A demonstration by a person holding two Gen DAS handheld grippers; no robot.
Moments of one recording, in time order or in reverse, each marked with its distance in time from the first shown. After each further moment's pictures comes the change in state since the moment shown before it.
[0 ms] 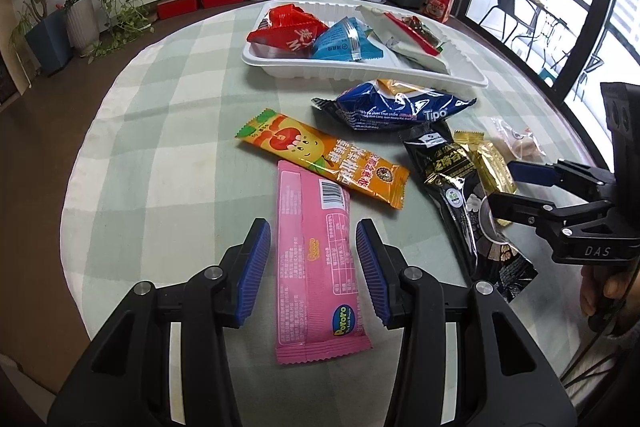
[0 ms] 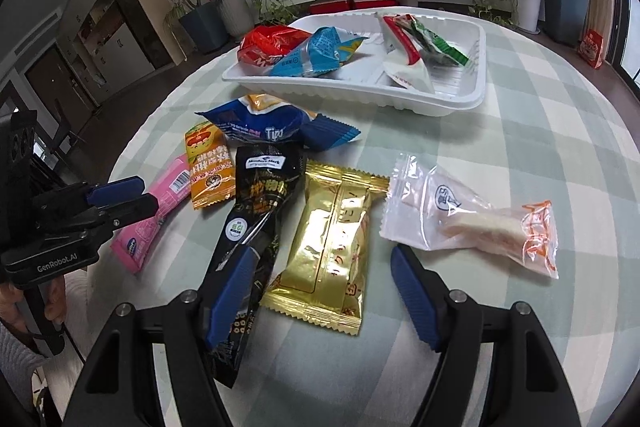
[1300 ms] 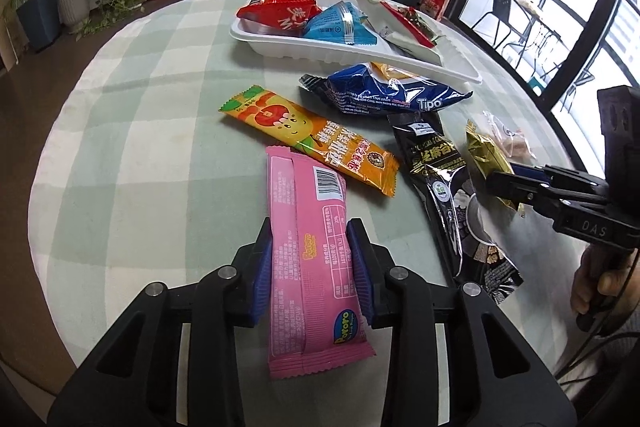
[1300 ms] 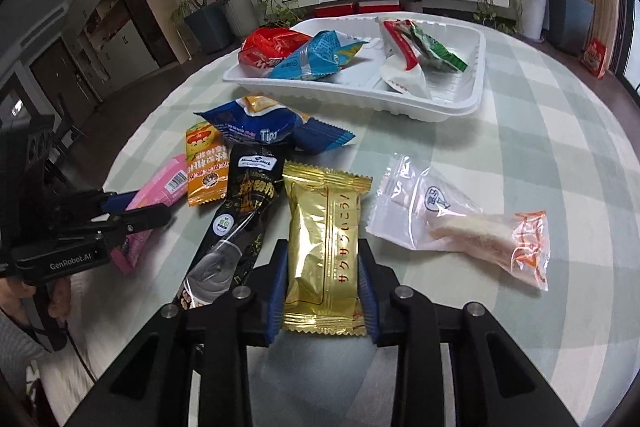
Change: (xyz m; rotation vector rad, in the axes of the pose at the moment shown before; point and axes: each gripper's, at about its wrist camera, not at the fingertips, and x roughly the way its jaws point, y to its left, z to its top) left arm 0.017 0.007 -0.006 -0.066 0.031 -0.092; right arm -0.007 -0.016 0.000 0.031 -0.014 0.061
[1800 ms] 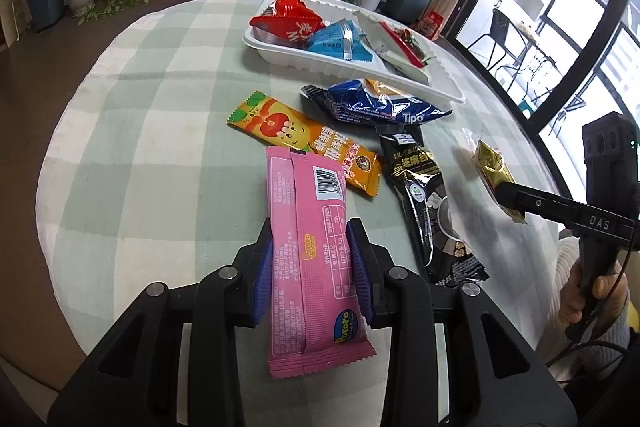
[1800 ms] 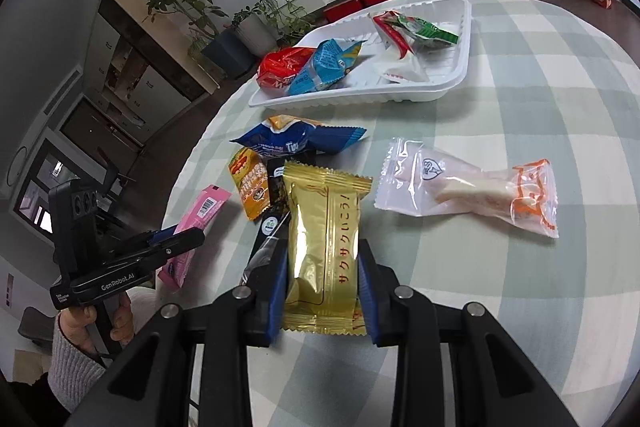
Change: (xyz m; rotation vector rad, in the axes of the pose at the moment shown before) left arm -0.032 0.005 -0.011 -0.072 -0.037 -0.054; right arm -0.027 -0.012 -0.005 0.163 -0.010 0.196
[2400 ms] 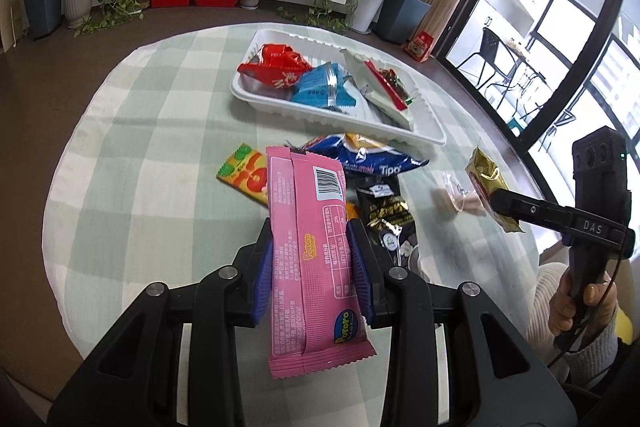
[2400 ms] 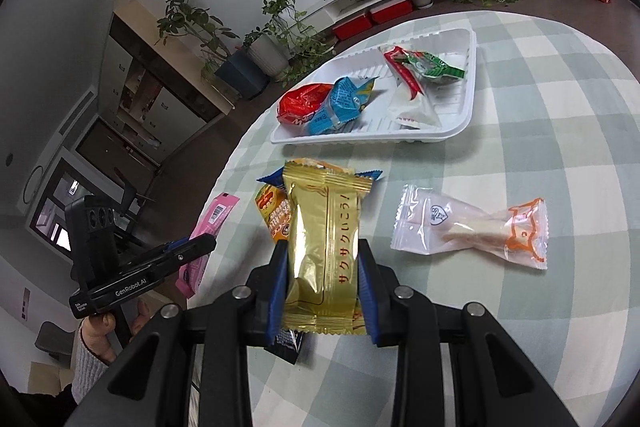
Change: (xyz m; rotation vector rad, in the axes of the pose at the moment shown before) left arm -0.020 -0.012 0.033 -0.001 -0.073 -0.036; right arm -0.022 0.002 0.025 0.028 -0.062 0.054
